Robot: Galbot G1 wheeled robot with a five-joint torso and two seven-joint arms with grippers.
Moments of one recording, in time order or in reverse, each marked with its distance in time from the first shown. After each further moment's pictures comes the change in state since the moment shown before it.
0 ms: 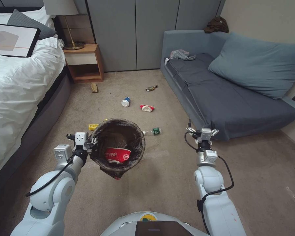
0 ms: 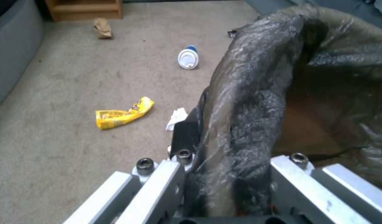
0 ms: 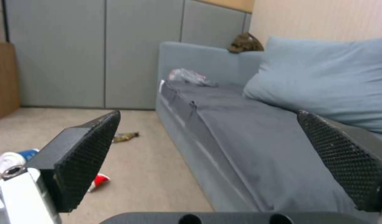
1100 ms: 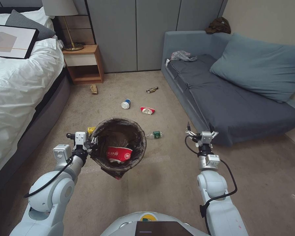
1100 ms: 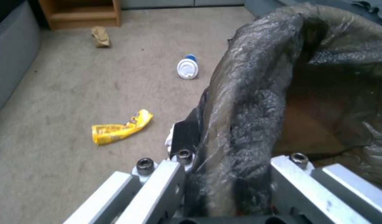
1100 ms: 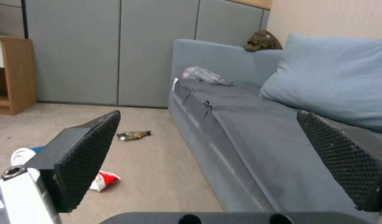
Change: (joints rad) left arm 0.002 0.000 -0.002 -0.014 0.004 -0.003 0.009; right arm -0.038 -0.005 0.023 0.022 0.018 0.003 -0.070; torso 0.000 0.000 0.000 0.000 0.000
